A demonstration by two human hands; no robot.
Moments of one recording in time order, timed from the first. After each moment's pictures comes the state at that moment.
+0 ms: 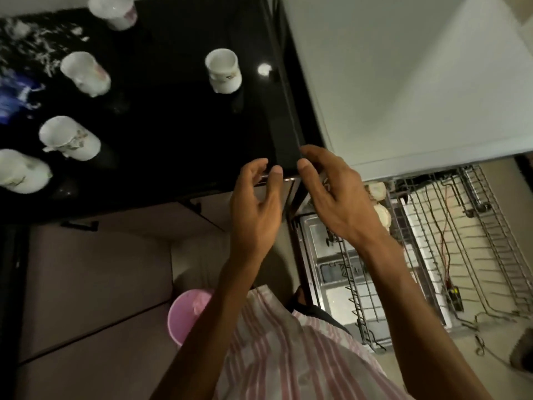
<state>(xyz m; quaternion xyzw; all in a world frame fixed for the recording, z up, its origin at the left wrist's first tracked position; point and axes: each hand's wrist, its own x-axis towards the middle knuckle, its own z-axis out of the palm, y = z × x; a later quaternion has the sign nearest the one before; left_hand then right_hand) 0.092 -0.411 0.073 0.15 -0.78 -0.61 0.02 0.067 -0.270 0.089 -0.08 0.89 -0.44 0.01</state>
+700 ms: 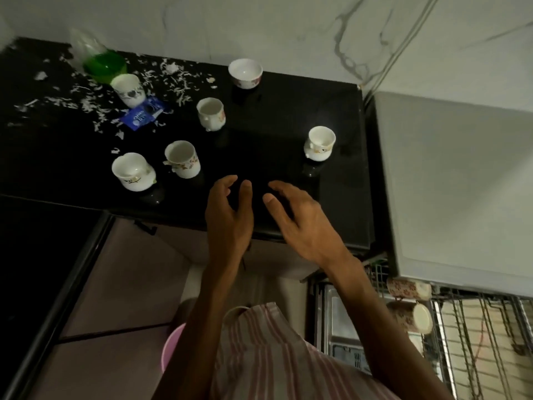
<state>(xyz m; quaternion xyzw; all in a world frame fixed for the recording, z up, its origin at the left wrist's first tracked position) 0.064 -0.567 0.084 0.30 -0.75 -0.56 0.19 0.014 -0.434 0.094 -0.29 0.86 -0.41 0.08</state>
